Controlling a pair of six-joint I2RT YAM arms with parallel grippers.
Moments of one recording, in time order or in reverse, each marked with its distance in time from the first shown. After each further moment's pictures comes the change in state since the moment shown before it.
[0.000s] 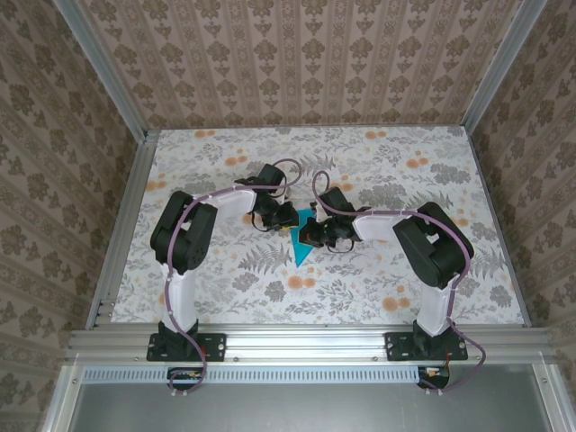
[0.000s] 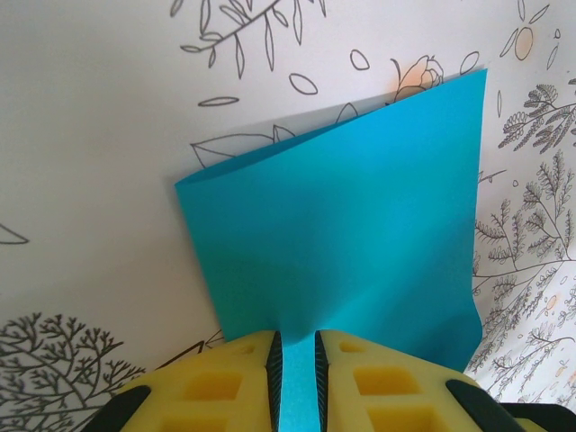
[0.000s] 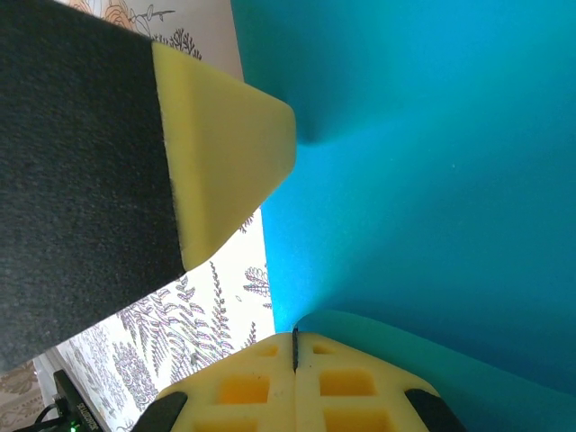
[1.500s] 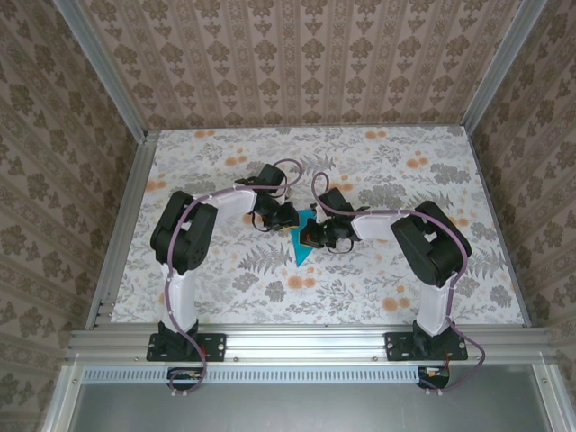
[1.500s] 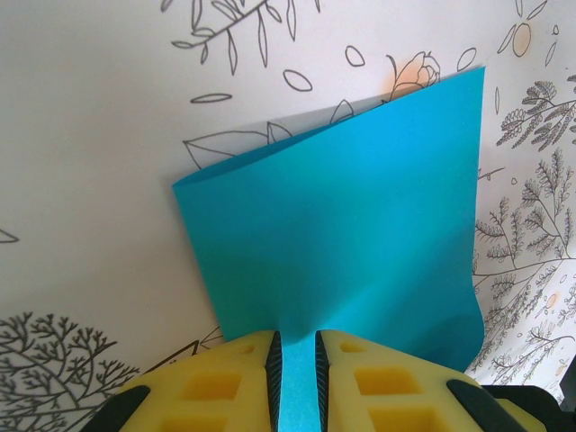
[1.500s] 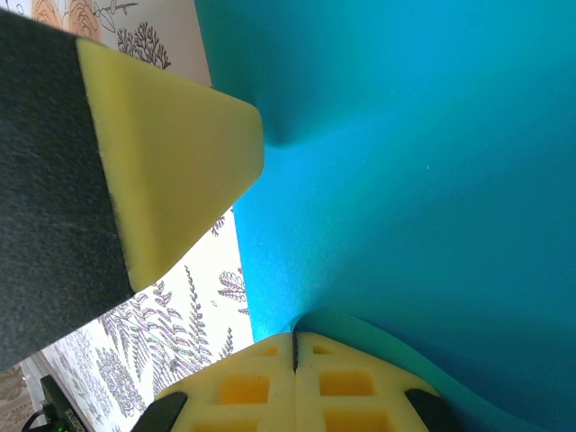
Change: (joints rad) left arm -0.003 0.000 0.000 0.000 0.000 0.000; right arm 0.000 0.018 0.008 -0.019 0.011 -0.003
